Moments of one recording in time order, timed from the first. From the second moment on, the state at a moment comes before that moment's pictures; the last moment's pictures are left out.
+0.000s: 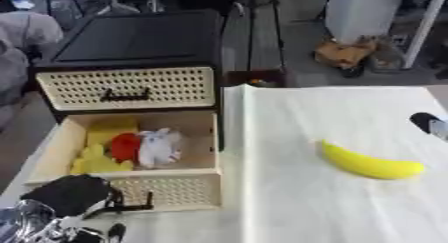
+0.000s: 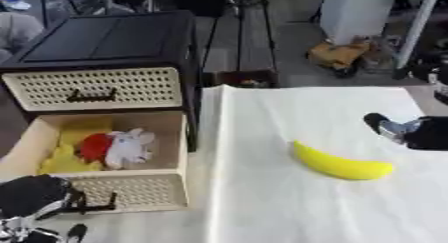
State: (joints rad) left arm -0.57 0.67 -0.42 -1.82 -1.00 0.24 -0.80; right arm -0.48 -0.87 -0.12 -1.98 1.01 0.12 0.70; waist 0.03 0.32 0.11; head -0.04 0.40
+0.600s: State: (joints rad) left arm -0.55 0.69 -0.43 -1.87 -0.93 0.25 -0.84; right arm -0.48 -0.87 -0.12 -1.98 1.01 0.12 0.70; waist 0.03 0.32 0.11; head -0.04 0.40
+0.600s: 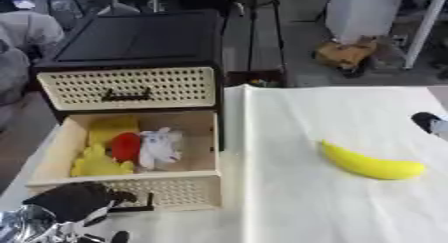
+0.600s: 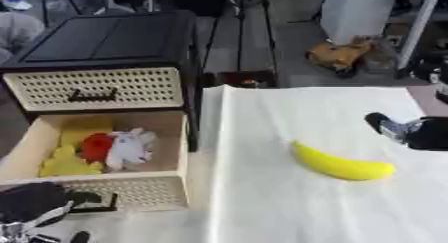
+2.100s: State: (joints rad) left arm -0.64 0.69 -0.17 -1.98 -0.66 0.21 -0.41; right arm -0.53 -0.87 -0.07 -1.82 0.81 0.10 0.72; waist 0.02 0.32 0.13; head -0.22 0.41
